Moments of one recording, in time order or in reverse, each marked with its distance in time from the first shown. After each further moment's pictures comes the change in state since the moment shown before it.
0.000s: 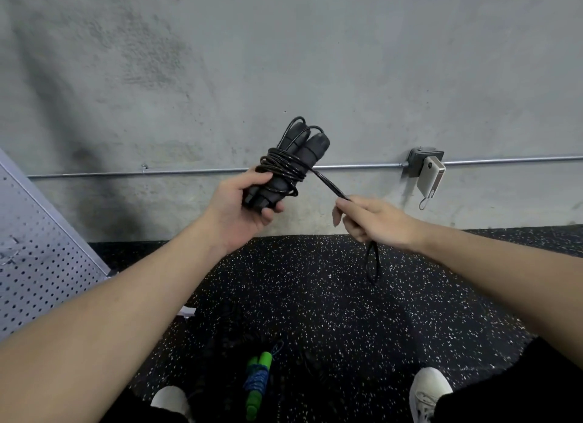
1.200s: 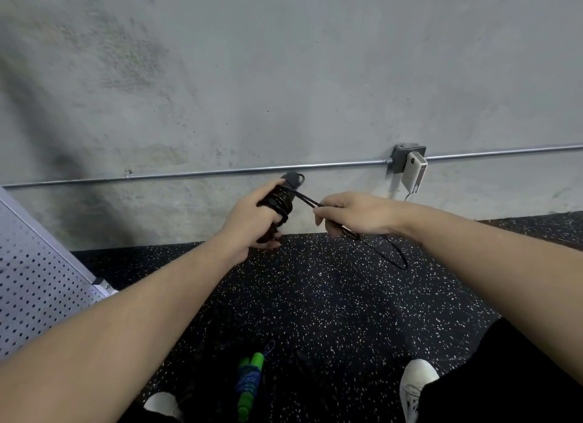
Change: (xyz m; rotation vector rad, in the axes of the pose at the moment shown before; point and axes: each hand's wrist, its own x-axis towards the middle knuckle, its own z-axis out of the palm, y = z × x) left_hand 0.013 -0.037 0.019 0.699 0.191 0.058; right_hand 0.006 -0.013 -0.013 -0.306 -0.058 0.130
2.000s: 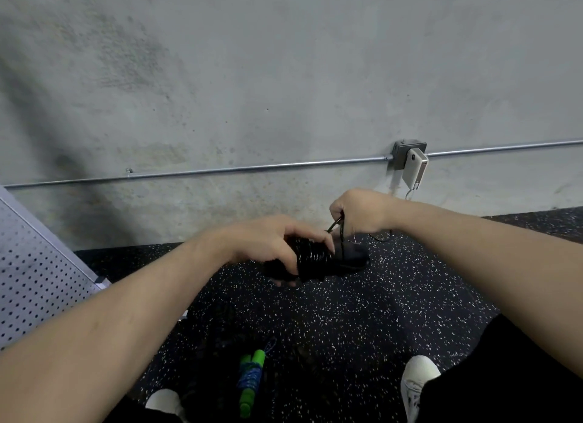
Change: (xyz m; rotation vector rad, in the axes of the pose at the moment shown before) left_hand -0.011 0.007 -0.002 0.423 -0.881 0.076; right_hand 0.008 0.014 -0.005 -0.461 0.003 0.069
